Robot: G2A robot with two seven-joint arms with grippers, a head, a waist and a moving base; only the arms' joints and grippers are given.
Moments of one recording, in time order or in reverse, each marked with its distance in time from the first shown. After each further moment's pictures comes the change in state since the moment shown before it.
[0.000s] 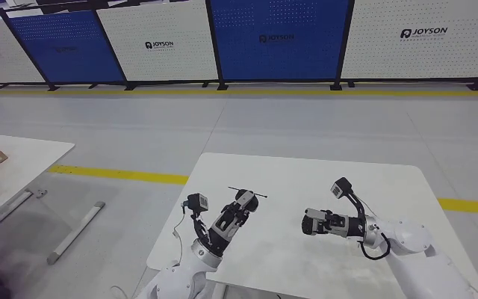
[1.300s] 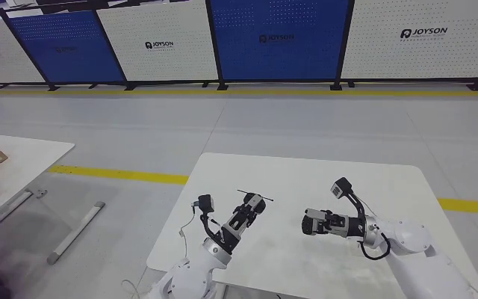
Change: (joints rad) left arm -0.068 -0.024 0.072 0.083 0.141 0.123 0.061; right arm 0.000 0.000 0.000 0.000 0.000 0.000 0.000
